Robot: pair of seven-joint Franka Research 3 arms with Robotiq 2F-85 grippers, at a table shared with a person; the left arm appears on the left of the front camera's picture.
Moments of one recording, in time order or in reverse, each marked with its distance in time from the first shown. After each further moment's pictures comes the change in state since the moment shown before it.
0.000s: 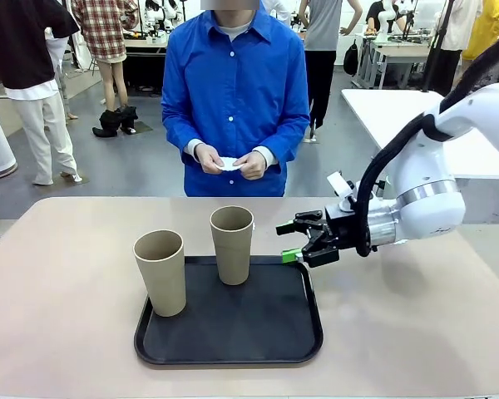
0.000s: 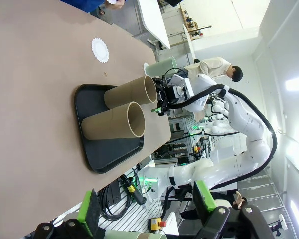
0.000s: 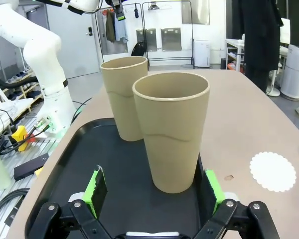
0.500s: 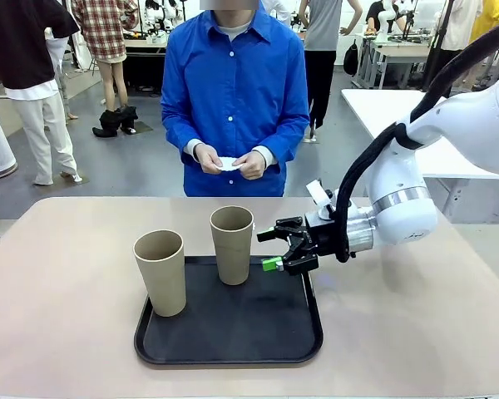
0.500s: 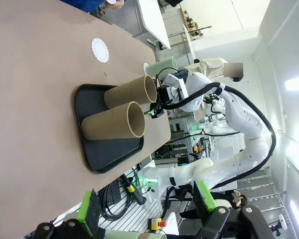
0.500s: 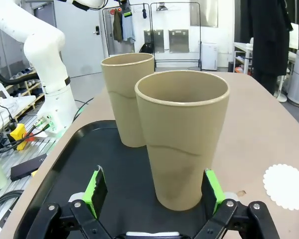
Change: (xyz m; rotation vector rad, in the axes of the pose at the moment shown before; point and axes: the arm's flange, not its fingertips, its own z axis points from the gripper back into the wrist) left arm 0.000 0.000 0.000 0.000 0.000 0.000; right arm -0.006 0.000 -0.039 0.039 -0.006 0.025
